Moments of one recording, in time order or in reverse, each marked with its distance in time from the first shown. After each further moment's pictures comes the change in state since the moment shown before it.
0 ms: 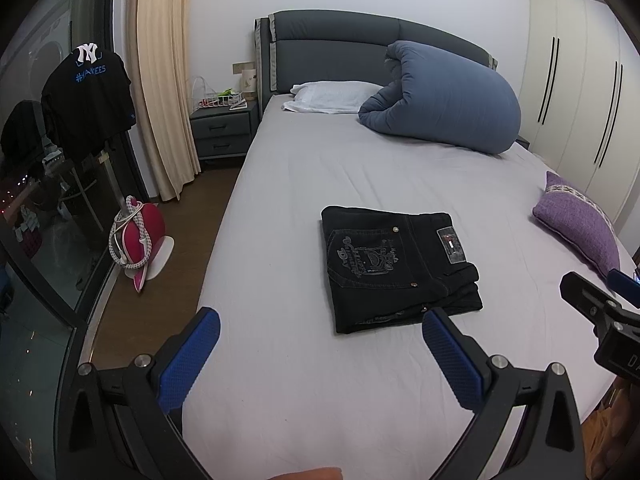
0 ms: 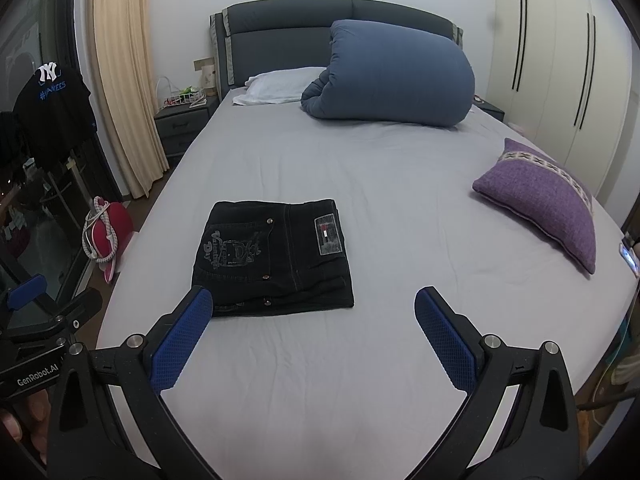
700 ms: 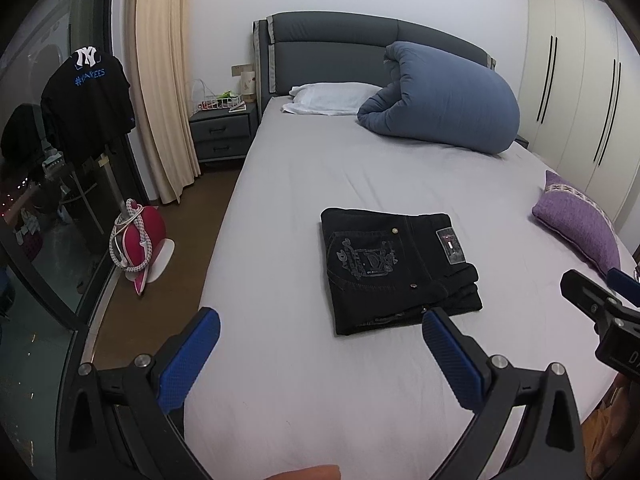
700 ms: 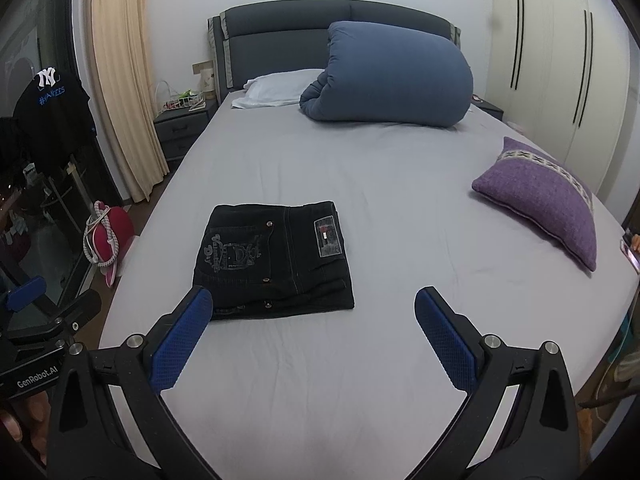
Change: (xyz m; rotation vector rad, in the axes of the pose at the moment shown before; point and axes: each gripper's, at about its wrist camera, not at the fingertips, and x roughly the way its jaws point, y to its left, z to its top) left arm -0.001 -0.002 0.004 0.004 -0.004 0.004; right arm -0.005 -0.002 0.001 0.007 -0.005 0.003
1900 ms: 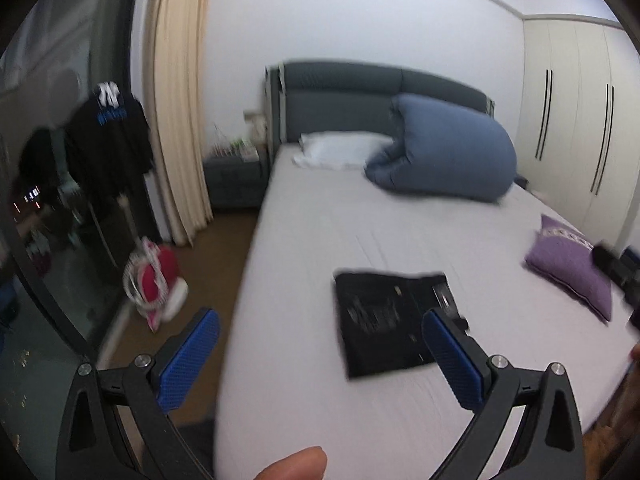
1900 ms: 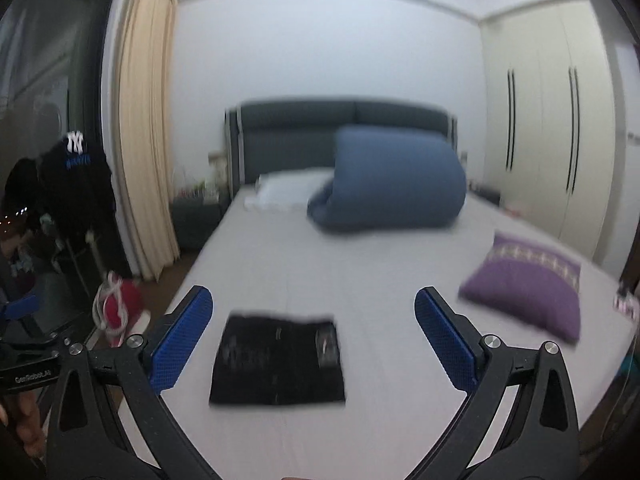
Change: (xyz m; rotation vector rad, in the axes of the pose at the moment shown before) left arm -0.063 0.021 0.033 -0.021 -0.143 0.007; right arm -0.150 -0.003 0.039 -0.024 -0.294 0.042
